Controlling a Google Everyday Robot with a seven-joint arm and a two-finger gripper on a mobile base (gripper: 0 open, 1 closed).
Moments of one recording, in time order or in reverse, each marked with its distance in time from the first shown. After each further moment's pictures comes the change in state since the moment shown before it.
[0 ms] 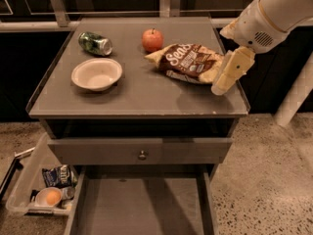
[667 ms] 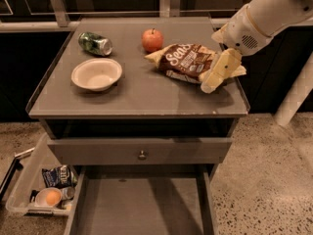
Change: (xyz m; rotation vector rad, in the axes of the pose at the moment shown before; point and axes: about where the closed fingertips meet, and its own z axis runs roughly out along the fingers) arm -0.009 -0.015 0.032 -0.035 -0.055 0.038
